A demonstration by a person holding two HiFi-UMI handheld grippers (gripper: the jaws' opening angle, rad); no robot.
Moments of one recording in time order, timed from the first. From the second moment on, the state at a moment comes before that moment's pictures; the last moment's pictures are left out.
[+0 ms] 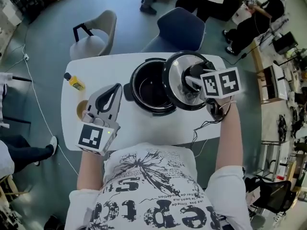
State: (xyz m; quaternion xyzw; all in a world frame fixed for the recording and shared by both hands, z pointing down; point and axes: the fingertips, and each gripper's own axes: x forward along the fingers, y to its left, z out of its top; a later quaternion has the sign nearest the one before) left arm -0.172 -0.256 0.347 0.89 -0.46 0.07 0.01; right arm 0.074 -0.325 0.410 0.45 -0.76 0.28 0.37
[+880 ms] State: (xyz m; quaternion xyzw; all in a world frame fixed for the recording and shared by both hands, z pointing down) left arm -0.098 -0.242 0.361 0.85 -0.52 0.06 0.00; right arm 0.209 -0.319 0.459 0.46 -0.76 0.30 0.36
